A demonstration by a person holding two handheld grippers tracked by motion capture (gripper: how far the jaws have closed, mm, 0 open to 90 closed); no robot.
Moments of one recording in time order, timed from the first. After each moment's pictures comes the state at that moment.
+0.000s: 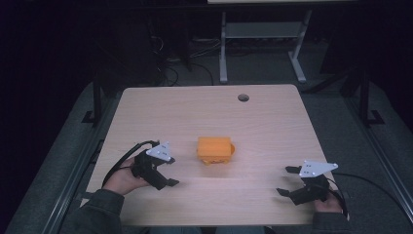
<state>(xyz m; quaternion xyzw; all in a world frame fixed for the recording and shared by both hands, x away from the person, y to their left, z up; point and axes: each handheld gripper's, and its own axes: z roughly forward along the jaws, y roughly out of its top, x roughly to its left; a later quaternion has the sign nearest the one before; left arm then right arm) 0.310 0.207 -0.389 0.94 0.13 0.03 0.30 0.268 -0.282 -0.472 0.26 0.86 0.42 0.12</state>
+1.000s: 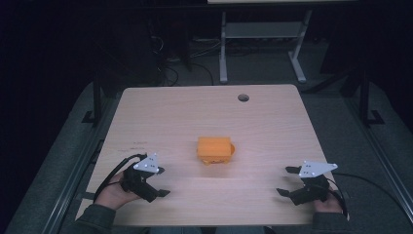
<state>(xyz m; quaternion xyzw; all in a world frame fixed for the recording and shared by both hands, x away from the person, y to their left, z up) 0.285 0.239 -0.417 0.94 0.16 0.04 0.31 0.268 -0.282 -0.472 0.26 0.86 0.41 0.13</state>
